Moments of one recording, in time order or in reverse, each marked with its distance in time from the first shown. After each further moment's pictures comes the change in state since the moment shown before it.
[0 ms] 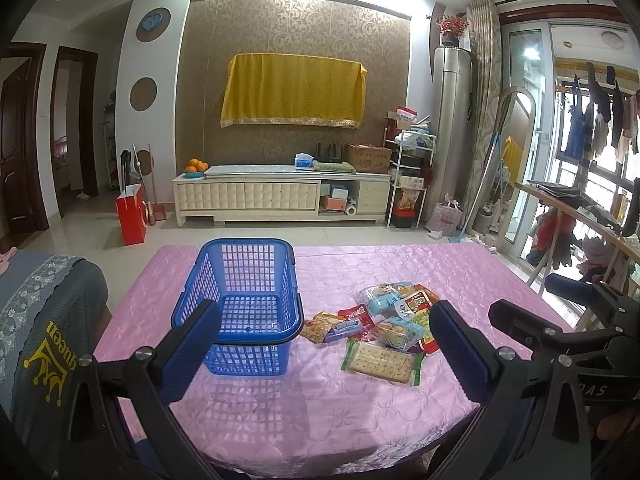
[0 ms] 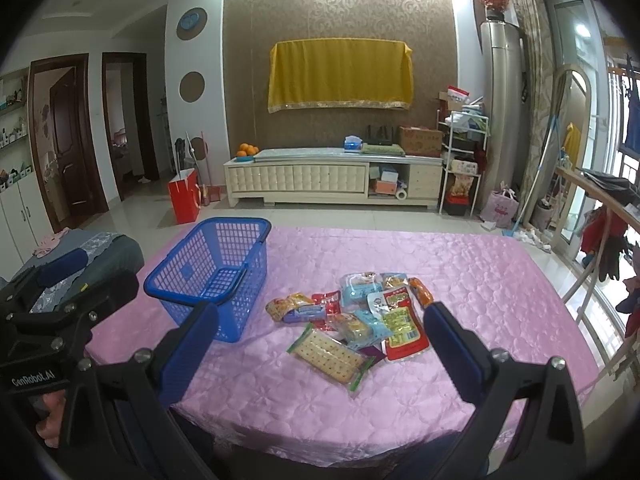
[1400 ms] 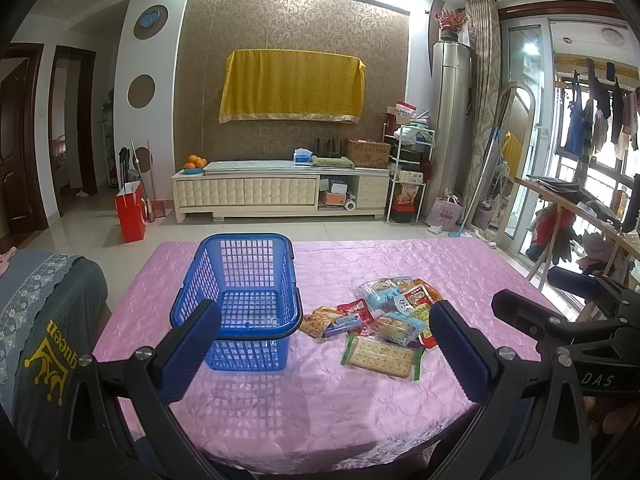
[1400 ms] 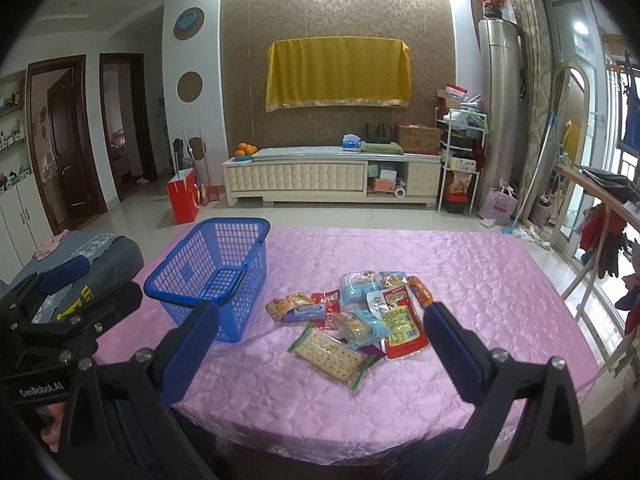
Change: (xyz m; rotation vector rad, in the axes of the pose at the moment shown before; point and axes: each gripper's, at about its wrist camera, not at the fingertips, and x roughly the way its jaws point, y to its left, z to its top) left arm 0.002 -0.003 -0.003 0.007 0.016 0.004; right arm -0.001 0.001 0.006 0.009 0.009 -0.004
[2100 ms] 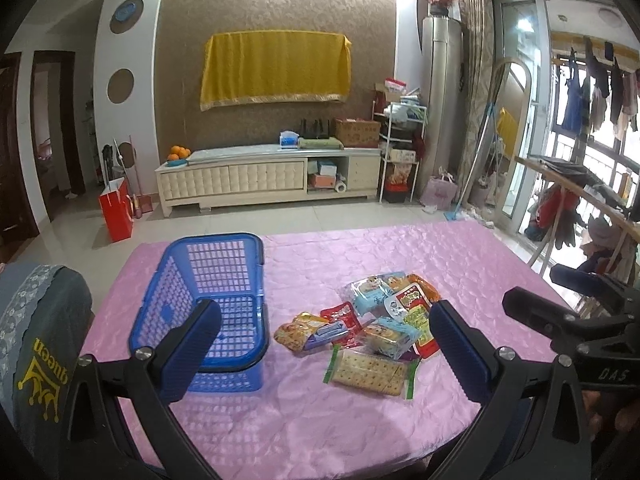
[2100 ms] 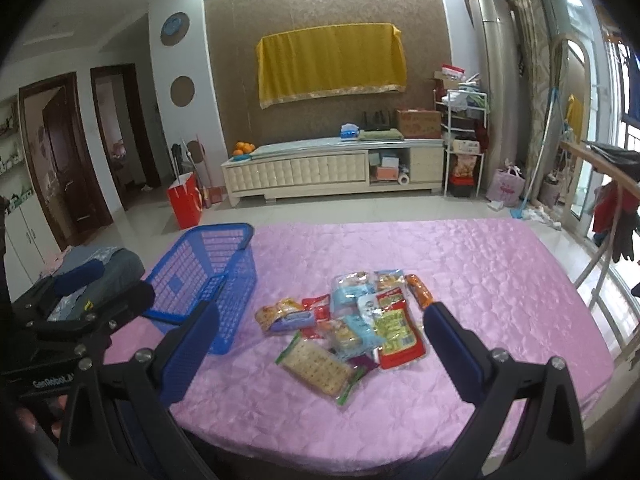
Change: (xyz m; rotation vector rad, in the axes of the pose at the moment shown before) left arm 0.077 -0.037 0.028 0.046 0.096 -0.023; right arm 0.041 -0.063 0.011 0.071 0.053 0.035
